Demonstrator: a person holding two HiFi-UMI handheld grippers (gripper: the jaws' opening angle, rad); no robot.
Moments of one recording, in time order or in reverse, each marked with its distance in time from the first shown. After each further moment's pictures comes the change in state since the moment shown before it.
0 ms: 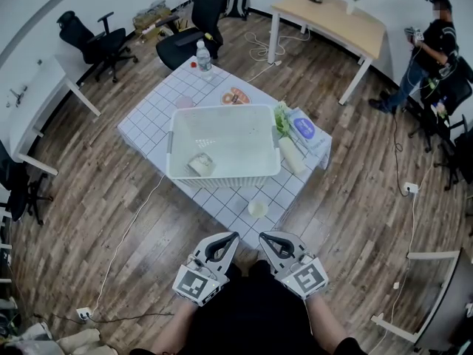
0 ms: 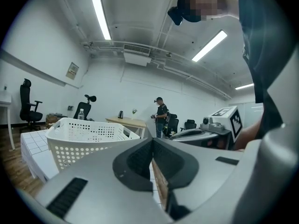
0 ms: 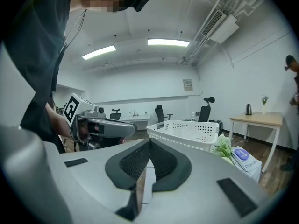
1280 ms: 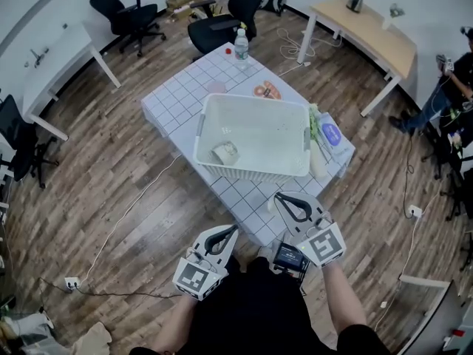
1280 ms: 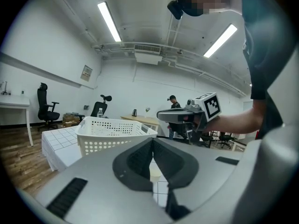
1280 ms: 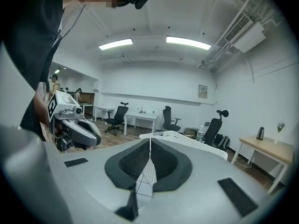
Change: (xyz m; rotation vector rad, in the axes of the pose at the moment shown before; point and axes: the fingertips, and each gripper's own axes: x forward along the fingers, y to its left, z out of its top) left arm -0.041 0.043 -0.008 -0.033 0.028 0.168; right arm 0.073 -0.045 0.055 -0.213 0.021 0.100
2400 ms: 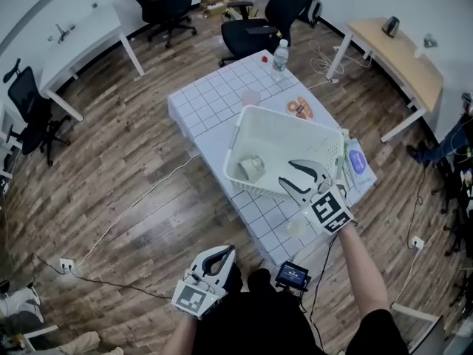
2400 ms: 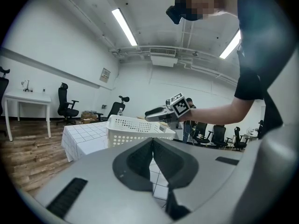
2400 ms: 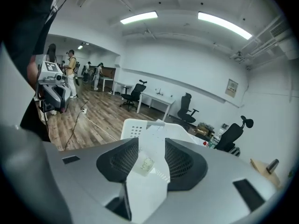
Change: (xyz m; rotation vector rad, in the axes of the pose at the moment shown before) left arm -0.048 0.049 -0.008 -0.103 -0.045 0.187; right arm 0.138 -0.056 -0.023 -0.268 0.263 0.219
